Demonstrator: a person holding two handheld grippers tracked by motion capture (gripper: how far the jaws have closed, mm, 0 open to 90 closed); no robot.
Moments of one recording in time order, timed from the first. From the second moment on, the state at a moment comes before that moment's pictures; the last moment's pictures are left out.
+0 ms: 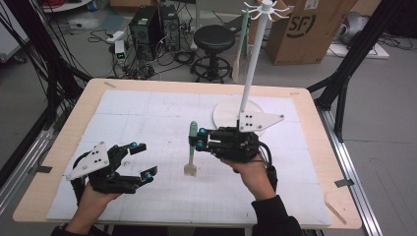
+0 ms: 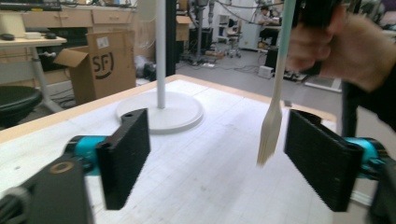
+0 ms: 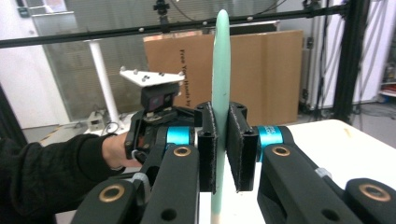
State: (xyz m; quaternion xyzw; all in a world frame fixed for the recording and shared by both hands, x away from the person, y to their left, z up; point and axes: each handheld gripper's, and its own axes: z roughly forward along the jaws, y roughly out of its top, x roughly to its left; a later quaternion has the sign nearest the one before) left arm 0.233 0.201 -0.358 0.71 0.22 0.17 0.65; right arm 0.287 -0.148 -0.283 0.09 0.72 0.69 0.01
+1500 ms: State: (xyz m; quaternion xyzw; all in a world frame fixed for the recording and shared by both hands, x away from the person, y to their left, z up) left arm 0.244 0.260 -0.343 0.68 0.29 0.26 0.62; right arm 0.410 -0.262 -0.202 0.16 0.69 0.71 0.07
